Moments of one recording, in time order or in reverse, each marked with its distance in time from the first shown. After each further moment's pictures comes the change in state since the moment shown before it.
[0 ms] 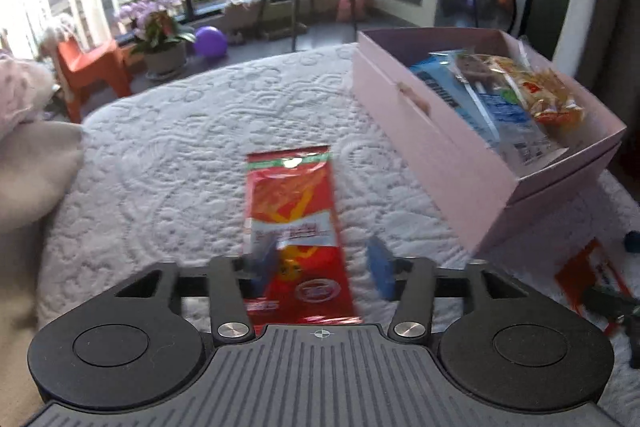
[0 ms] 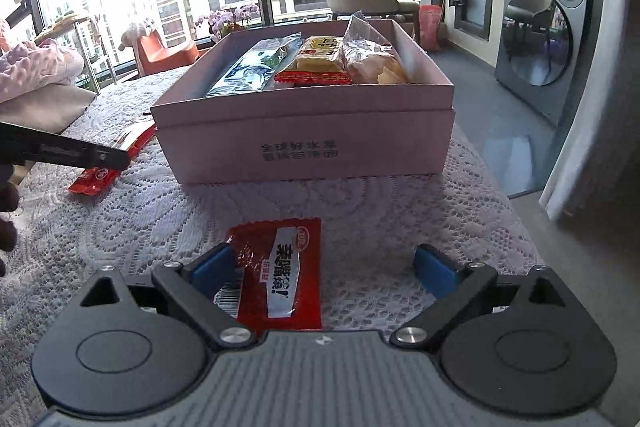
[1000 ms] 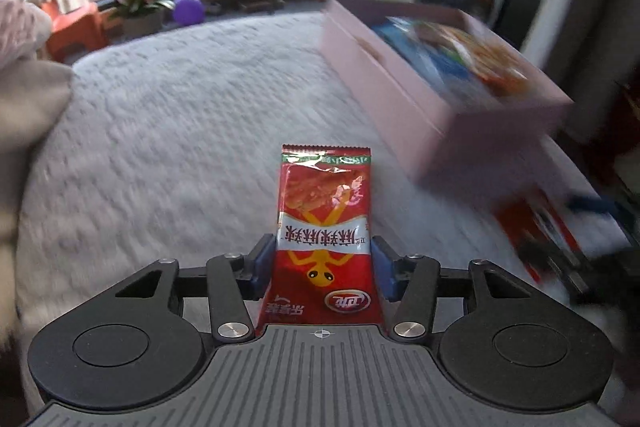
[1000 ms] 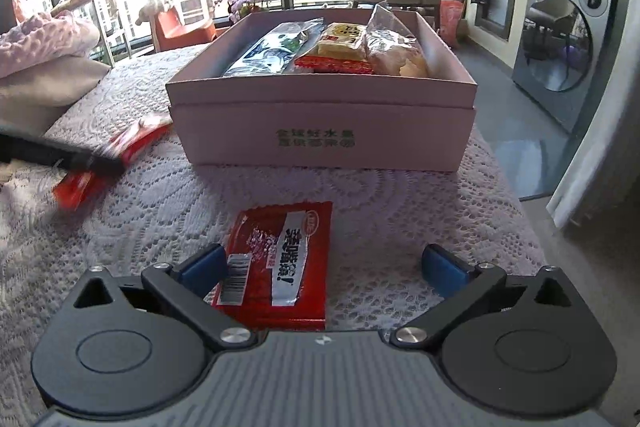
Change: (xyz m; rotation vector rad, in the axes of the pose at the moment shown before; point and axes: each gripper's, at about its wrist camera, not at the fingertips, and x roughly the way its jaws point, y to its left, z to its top) left arm -0.043 -0.010 -0.045 -0.048 0.068 -0.115; right arm 0.004 0.006 0.003 -0.077 0.049 0.023
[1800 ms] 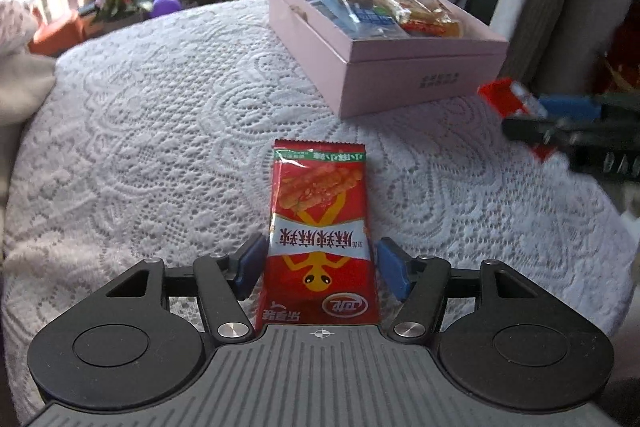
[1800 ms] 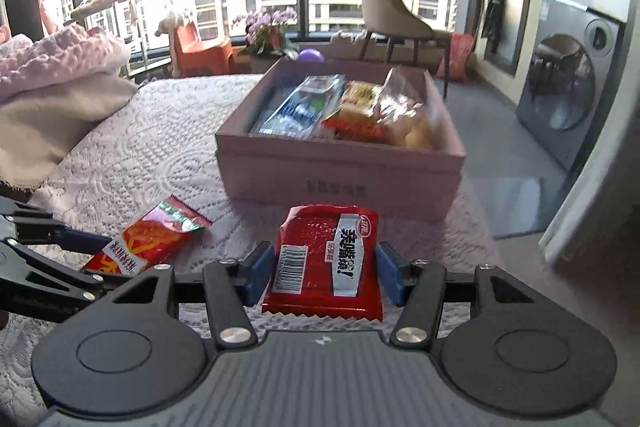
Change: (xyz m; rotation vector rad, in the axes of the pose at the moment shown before) left arm -0.016 -0.043 -0.037 0.081 0.009 0.007; right arm -0.058 0.008 0.015 -0.068 -0.082 0.000
